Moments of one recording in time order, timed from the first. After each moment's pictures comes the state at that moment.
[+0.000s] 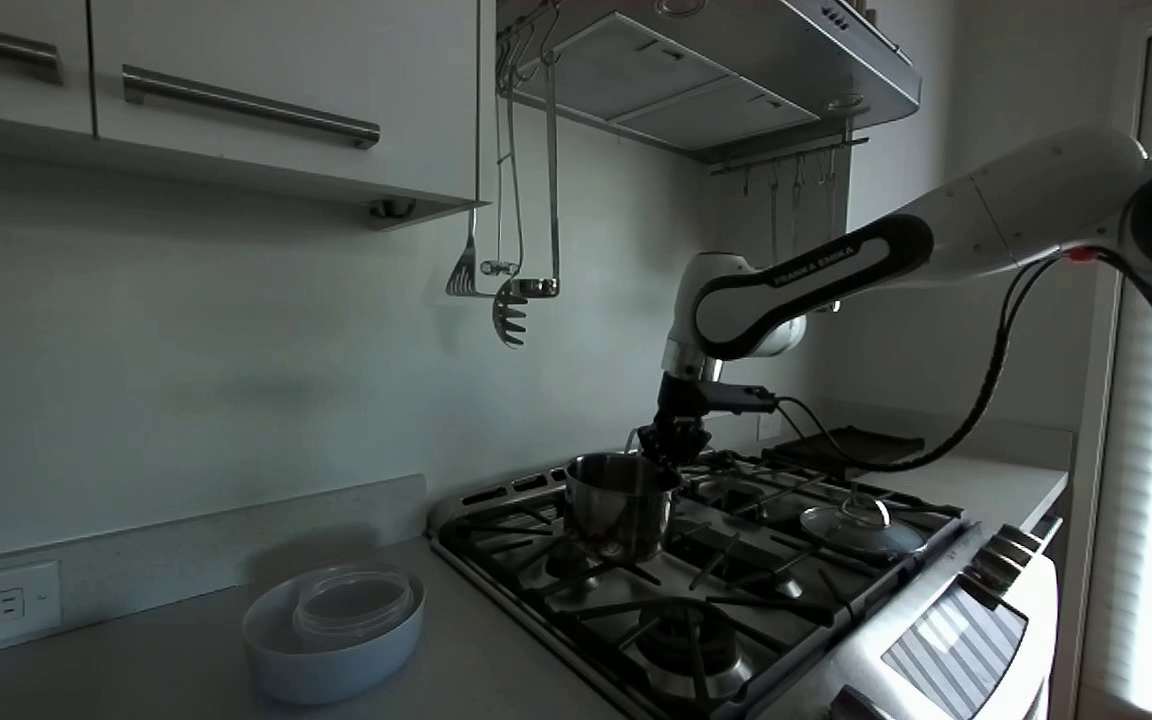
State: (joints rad) arm 0.25 0.30 0.22 -1.69 -0.04 2.20 0.28
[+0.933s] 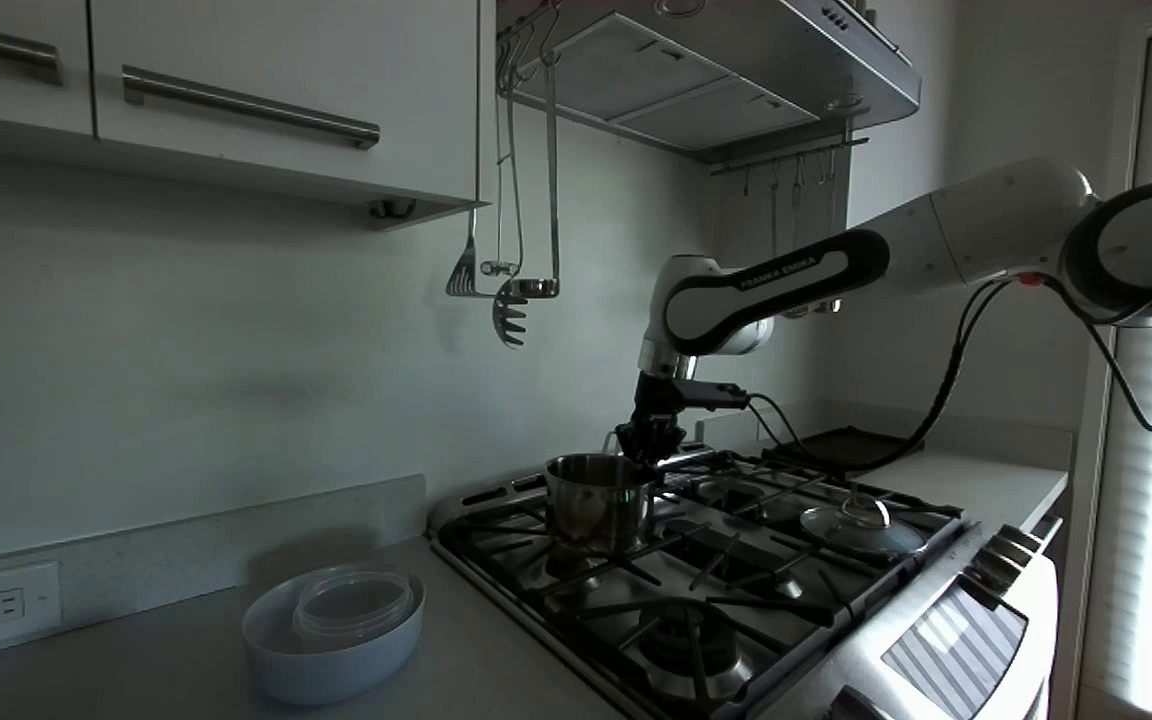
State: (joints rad) arm 0.29 0.44 0.19 -1.48 -0.04 2.11 0.23
